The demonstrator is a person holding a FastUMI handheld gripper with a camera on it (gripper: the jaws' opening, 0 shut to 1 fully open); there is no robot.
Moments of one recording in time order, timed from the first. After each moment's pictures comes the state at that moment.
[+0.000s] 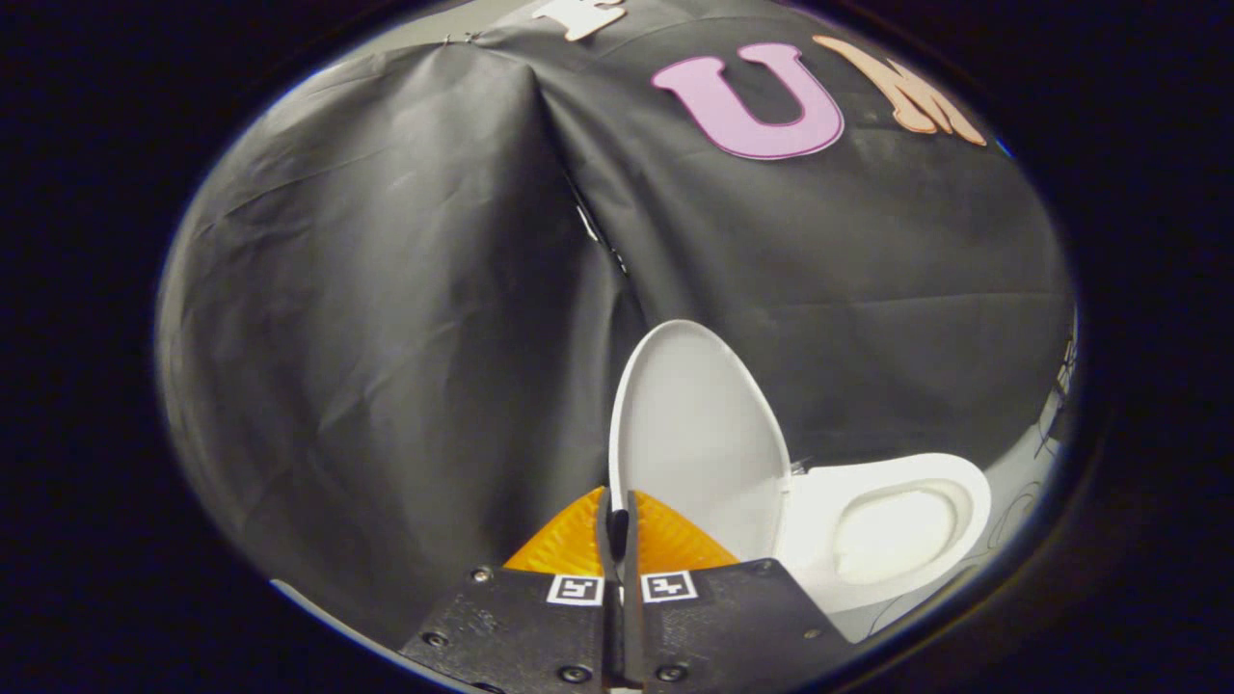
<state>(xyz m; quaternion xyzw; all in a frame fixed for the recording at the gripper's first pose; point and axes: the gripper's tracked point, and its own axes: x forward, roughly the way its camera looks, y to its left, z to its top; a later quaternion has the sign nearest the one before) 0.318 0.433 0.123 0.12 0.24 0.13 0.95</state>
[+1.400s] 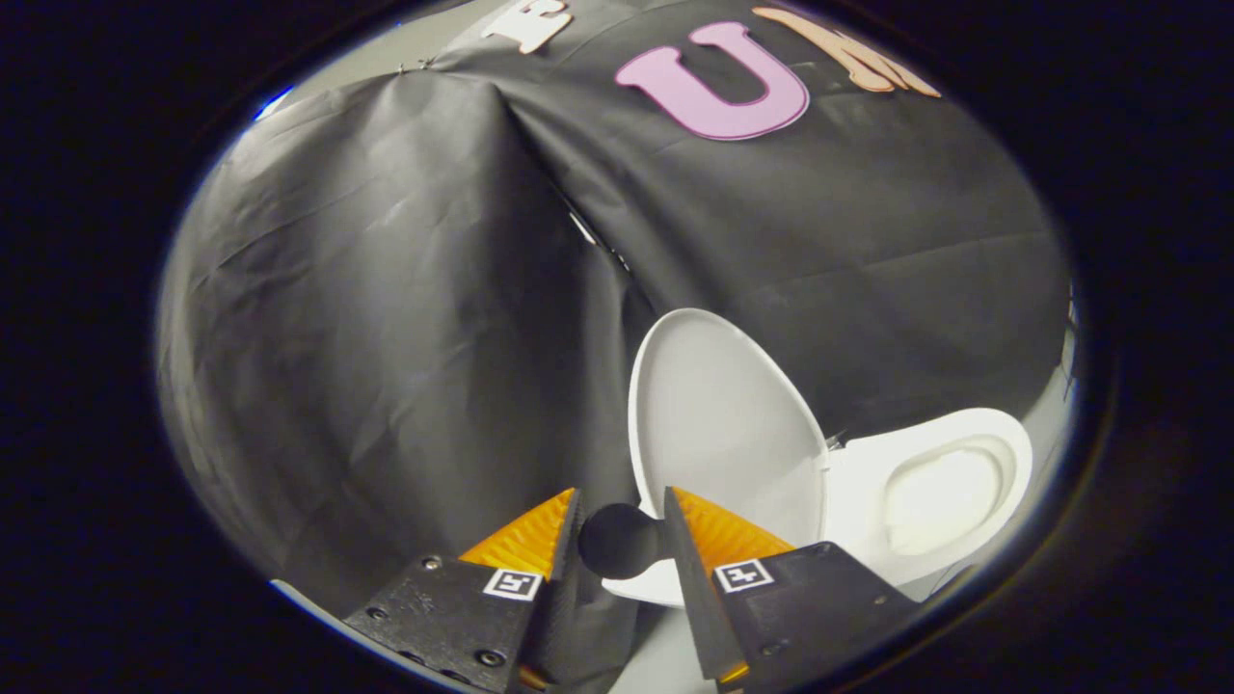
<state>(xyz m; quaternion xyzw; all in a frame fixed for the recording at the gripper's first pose) 0.302 0.433 0.135 0.21 0.23 0.16 0.94</state>
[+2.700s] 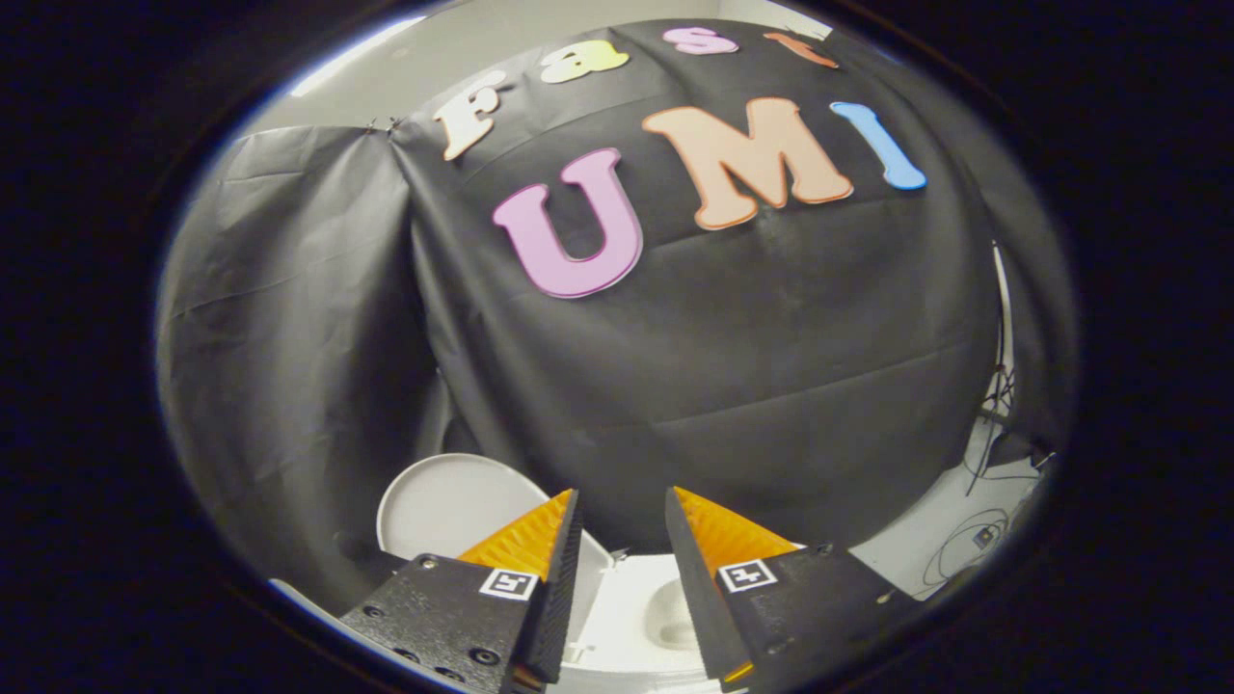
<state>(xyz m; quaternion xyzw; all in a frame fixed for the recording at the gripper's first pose) 0.264 0.117 0.190 0.16 0.08 -0.03 0.98</state>
